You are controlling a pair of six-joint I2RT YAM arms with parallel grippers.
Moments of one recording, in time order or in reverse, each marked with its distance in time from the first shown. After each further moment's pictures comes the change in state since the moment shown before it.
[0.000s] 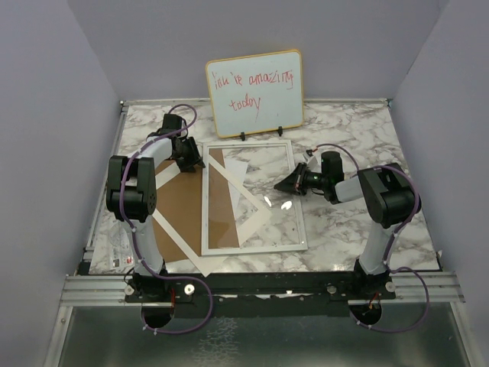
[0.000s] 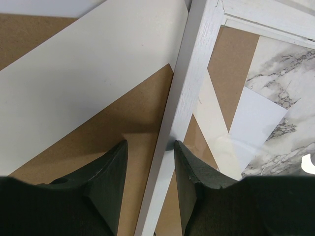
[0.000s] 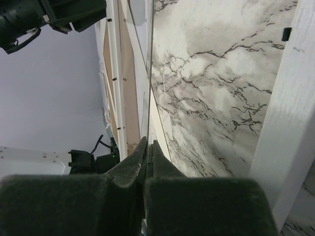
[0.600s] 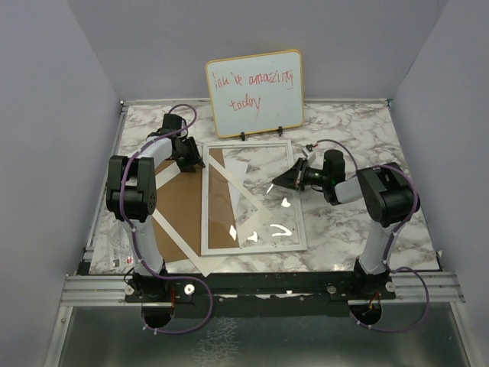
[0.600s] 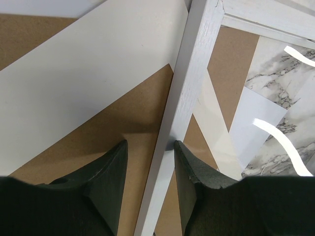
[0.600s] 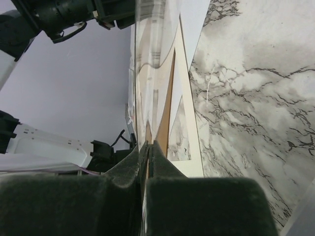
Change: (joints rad) left arm 0.000 0.001 0.000 0.000 0.001 0.000; right arm 0.000 0.013 -0.012 0.220 -0.084 0.127
